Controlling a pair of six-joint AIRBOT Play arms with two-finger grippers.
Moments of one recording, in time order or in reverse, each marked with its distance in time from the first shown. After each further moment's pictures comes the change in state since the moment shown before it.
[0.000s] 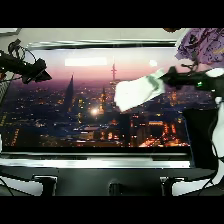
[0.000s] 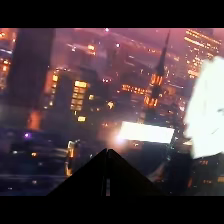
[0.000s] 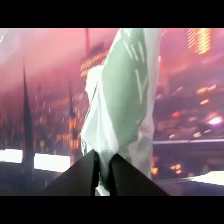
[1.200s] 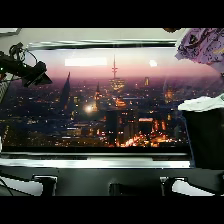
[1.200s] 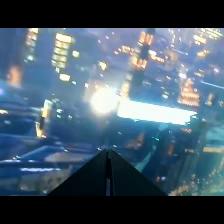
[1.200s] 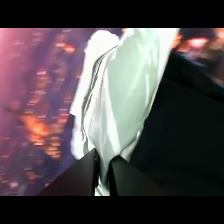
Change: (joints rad) left arm 0.000 0.006 0.000 -0.025 -0.104 -0.030; right arm -0.348 0.274 0.160 -0.867 0.314 0.753
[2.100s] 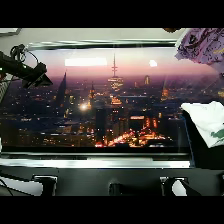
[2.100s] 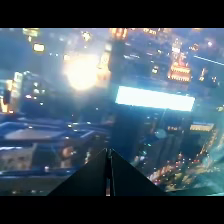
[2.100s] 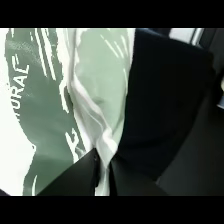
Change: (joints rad) left arm 0.000 0.003 0.000 -0.021 -0.045 0.011; right arm 0.000 0.409 -0.733 -0.286 0.003 0.113
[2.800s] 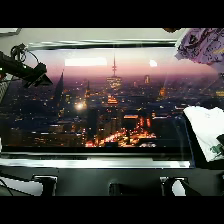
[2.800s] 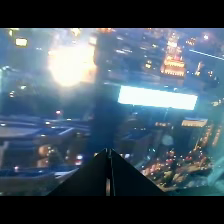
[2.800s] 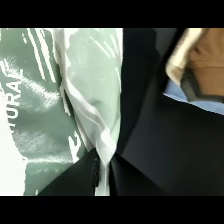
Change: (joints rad) left arm 0.000 0.000 0.000 0.001 0.000 0.020; right arm 0.000 0.053 -0.175 -0.146 0.006 0.010
